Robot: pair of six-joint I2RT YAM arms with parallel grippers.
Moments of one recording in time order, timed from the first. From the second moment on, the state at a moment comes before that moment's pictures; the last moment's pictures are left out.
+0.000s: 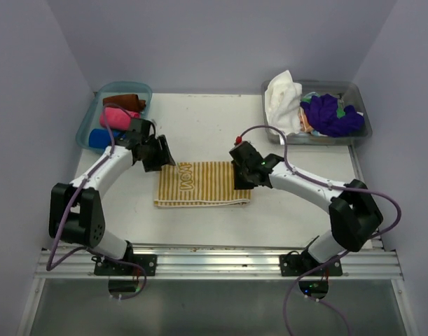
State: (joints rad) left arm -0.18 1.53 1.09 -0.58 0.19 -0.51; right arm 0.73 1.54 1.08 -0.57 0.14 0.63
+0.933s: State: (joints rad) left arm -0.26 1.42 0.89 -0.61 0.22 -0.55; right arm 0.55 1.91 1.42 -0.61 0.19 0.52
